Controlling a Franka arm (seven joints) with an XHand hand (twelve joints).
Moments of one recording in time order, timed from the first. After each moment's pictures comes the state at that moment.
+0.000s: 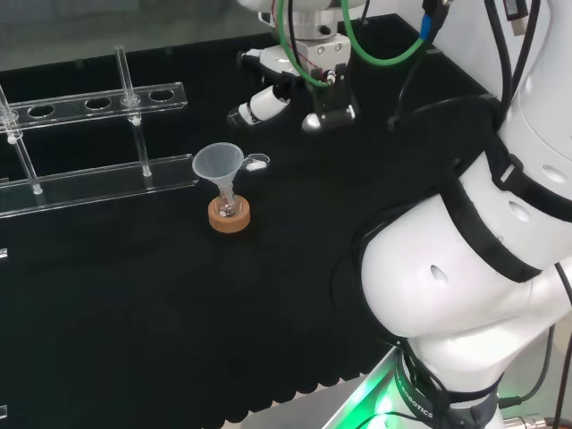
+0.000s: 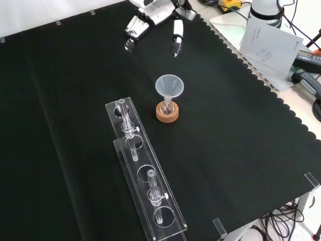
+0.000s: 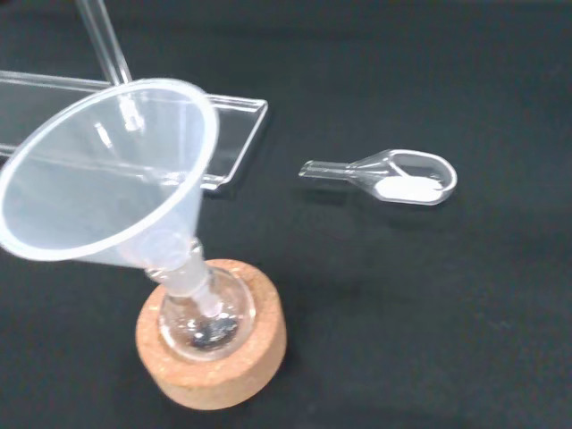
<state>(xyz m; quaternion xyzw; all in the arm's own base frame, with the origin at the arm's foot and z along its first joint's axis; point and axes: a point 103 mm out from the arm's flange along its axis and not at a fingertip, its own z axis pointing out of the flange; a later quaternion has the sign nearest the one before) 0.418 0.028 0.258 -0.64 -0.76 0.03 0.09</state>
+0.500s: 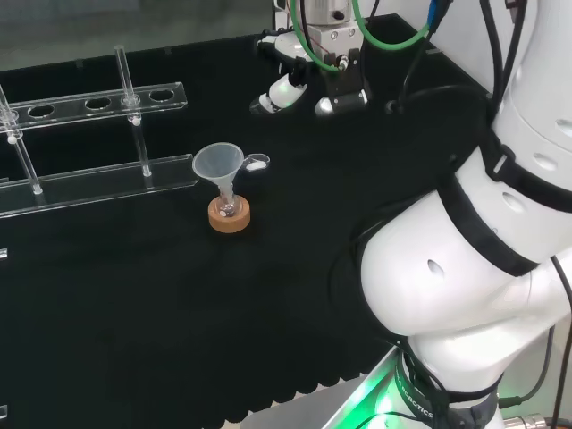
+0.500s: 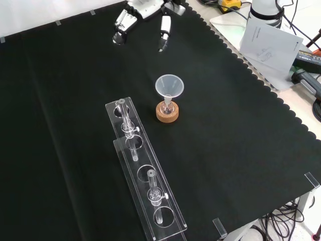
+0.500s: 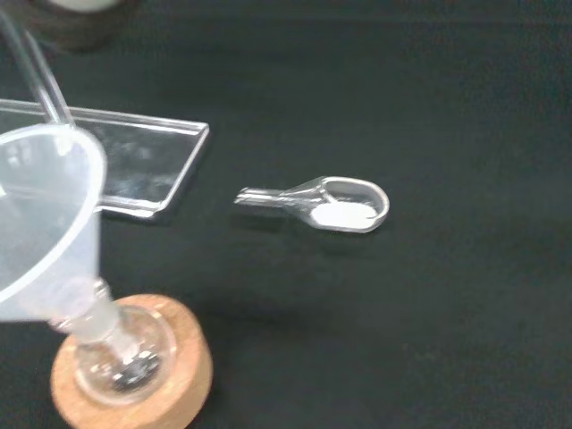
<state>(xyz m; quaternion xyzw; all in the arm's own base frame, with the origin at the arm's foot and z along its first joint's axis) 0.444 -0.004 0.266 -0.65 -0.75 0.04 0.08</state>
